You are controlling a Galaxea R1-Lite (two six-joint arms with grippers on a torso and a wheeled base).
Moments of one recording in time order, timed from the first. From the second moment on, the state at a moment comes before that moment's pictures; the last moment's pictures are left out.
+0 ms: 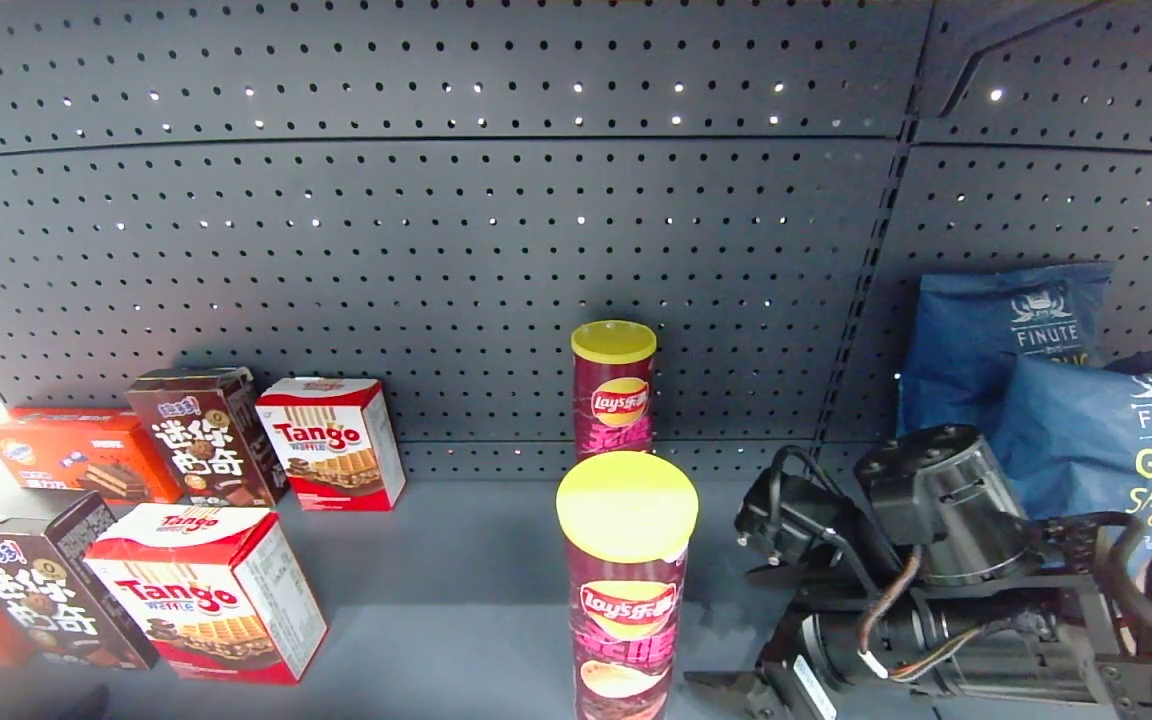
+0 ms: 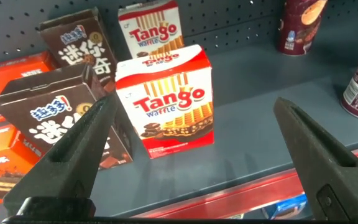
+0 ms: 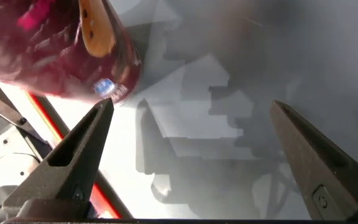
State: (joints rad) left arm -0.23 0.53 -0.33 -0.07 0.01 0.11; right arm 0.77 1.62 -0.75 -0.19 0.07 -0.10
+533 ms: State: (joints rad) left arm -0.23 0.42 -0.31 -0.04 0.00 0.13; right arm 0.51 1.08 -0.54 -0.21 -0.13 -0.02
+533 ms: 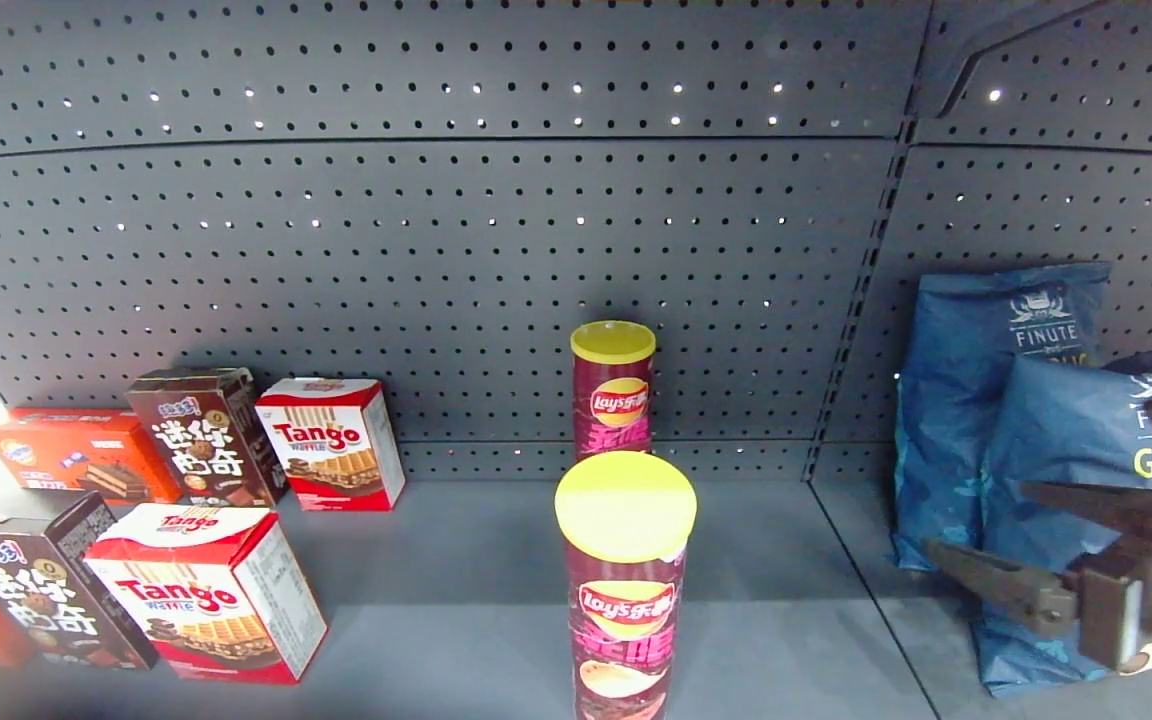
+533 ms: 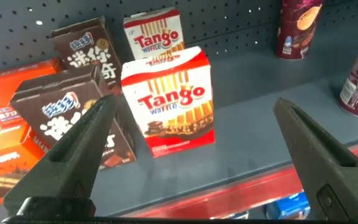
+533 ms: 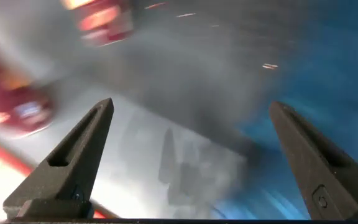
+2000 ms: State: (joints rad) left arm -0.22 0.08 -0.20 0.18 0.00 0.15; right arm 0.31 0.00 0.00 0.00 0.07 0.00
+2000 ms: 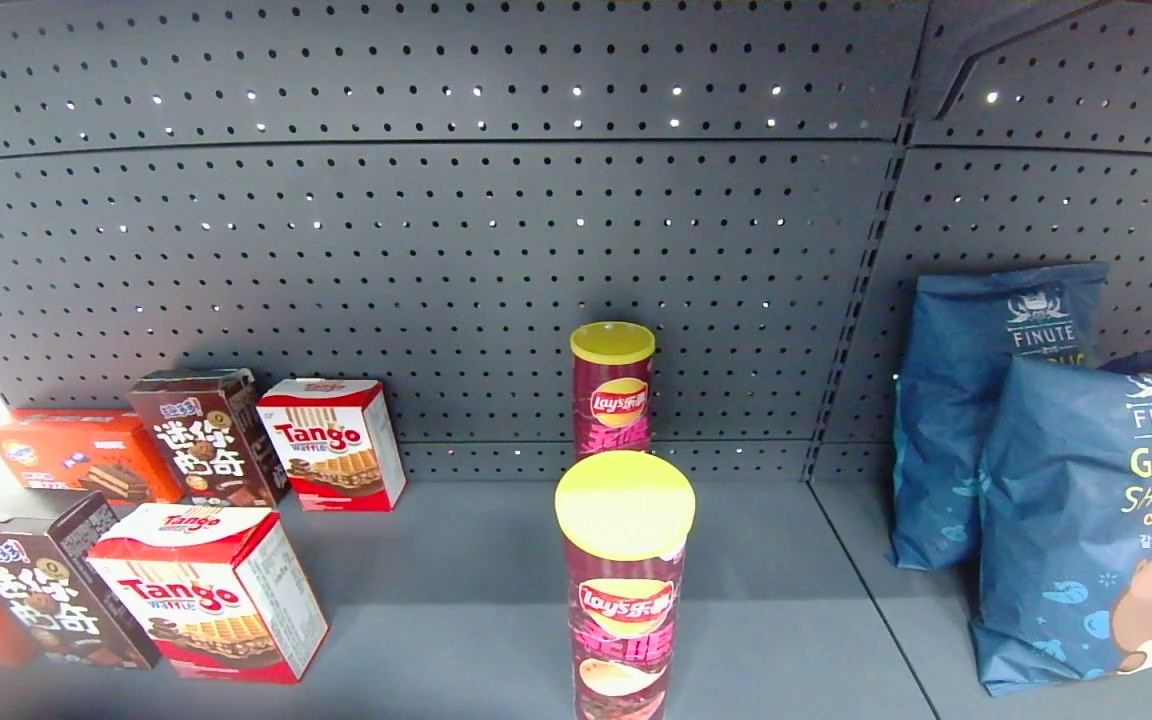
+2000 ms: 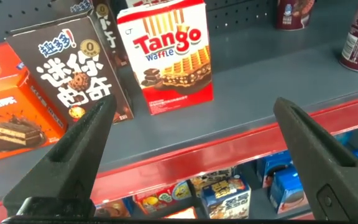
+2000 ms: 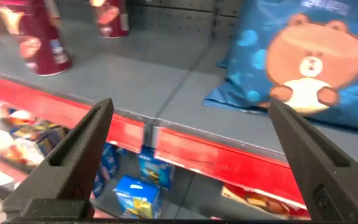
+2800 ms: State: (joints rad) left arm -0.22 0.08 -0.19 0.18 -0.12 0.16; right arm 0.00 0.00 0.00 0.00 0.07 0.00
